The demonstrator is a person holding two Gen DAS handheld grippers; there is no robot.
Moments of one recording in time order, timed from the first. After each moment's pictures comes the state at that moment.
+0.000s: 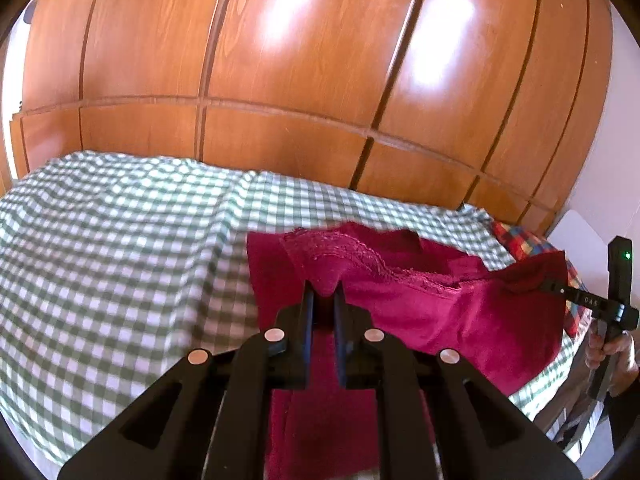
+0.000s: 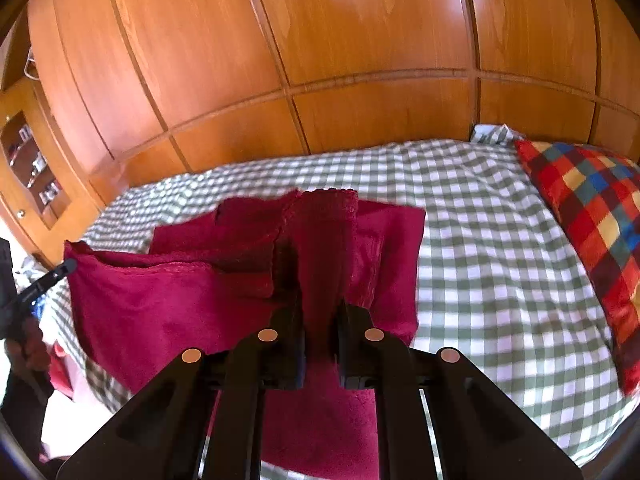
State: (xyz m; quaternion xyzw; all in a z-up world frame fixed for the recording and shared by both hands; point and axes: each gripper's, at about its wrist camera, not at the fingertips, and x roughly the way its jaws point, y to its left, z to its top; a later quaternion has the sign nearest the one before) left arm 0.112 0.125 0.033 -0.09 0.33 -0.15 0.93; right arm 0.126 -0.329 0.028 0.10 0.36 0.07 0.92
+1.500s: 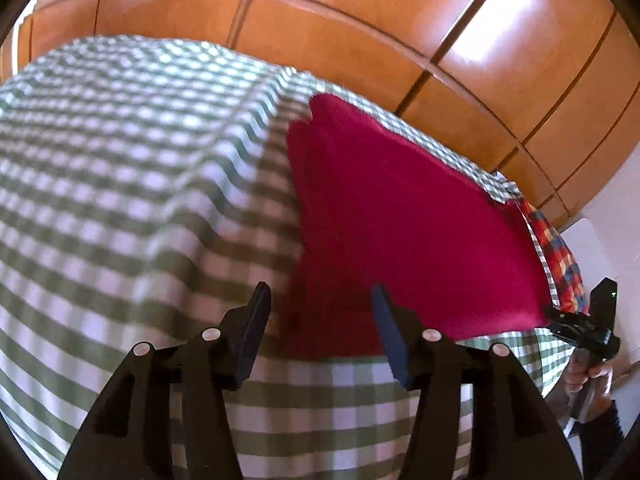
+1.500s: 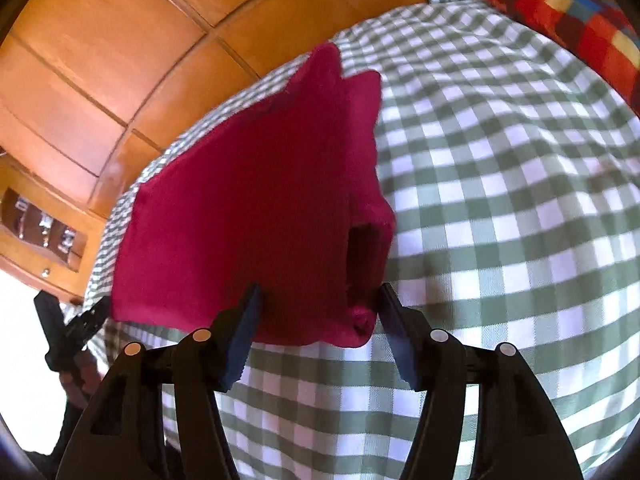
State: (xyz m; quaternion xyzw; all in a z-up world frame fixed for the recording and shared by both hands) left arm 0.139 0.144 -0.071 -0.17 0.46 -0.14 0.86; right arm 0.123 -0.363 -0.086 0.23 0.49 0.07 0.84
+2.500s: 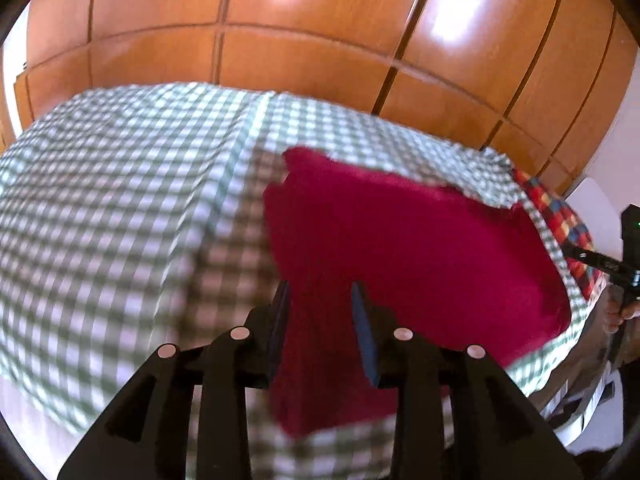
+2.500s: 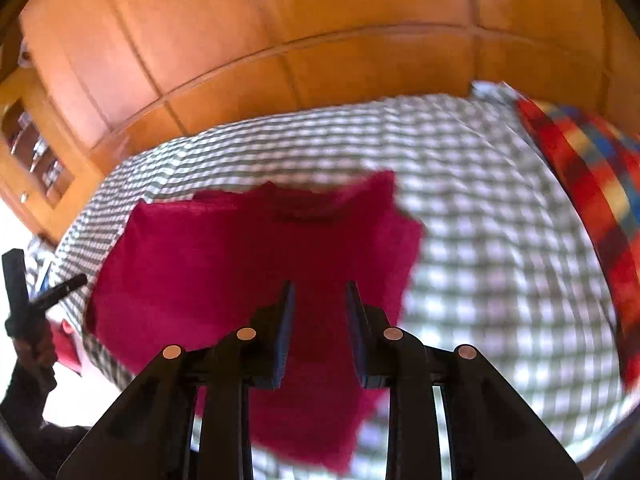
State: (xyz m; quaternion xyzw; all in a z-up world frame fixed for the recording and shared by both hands) left arm 0.098 0.118 -0.011 -0.08 0.43 -0.13 0.89; right arm 0.133 -0.331 -0.009 0.07 0.44 0.11 0.89
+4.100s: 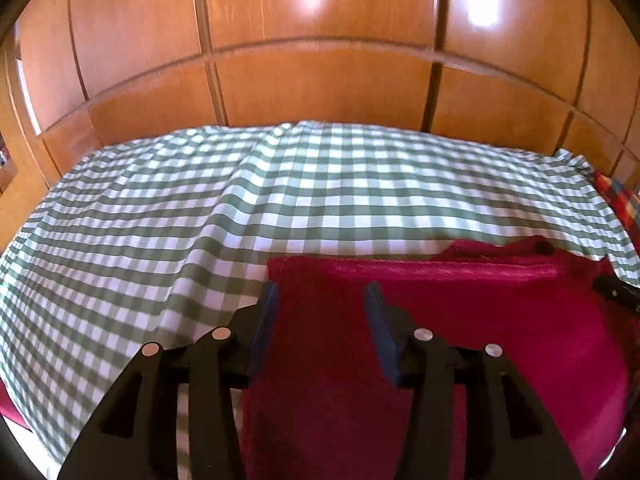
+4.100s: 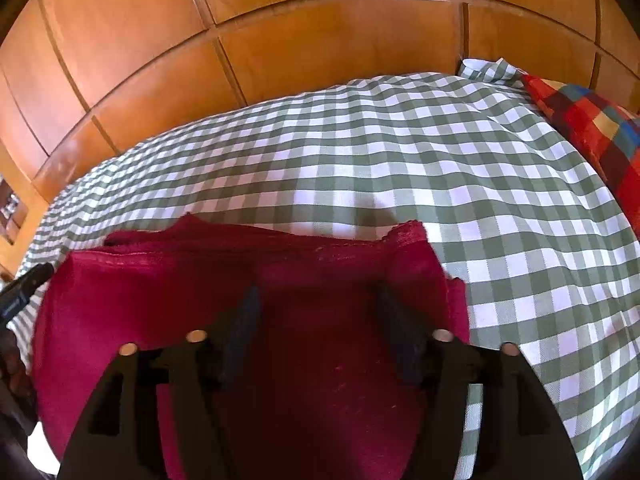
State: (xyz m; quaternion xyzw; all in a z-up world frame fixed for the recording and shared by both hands) left arm 0.205 0.058 -0.029 0.02 0.41 -0.02 0.91; right arm 0.200 -0.329 -0.070 0.12 0.44 0.01 0.89
